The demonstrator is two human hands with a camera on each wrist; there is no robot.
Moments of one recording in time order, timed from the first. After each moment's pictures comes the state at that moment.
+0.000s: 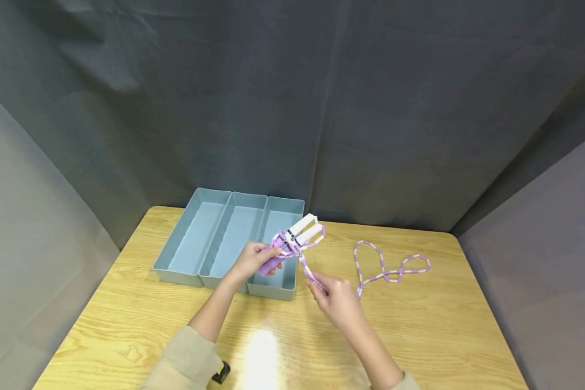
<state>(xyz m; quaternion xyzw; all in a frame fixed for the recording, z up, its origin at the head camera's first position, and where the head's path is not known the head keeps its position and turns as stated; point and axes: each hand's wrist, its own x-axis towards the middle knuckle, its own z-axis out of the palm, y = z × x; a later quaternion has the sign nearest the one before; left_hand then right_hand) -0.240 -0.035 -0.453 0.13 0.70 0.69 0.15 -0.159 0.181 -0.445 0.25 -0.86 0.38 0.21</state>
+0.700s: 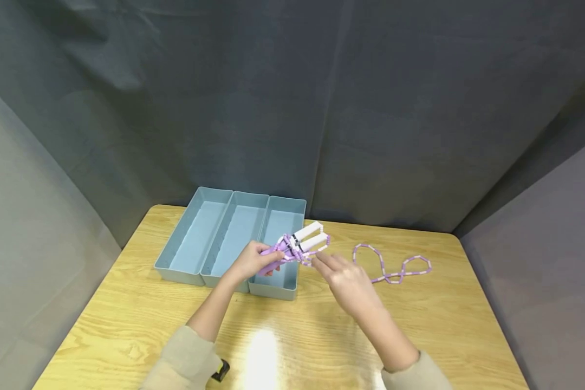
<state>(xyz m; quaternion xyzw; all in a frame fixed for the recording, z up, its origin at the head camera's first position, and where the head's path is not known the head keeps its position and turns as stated) -0.250 -0.036 -0.472 0.13 0.76 0.62 0.12 -0.175 0.194 -0.398 0.40 -0.84 0.08 0.35</state>
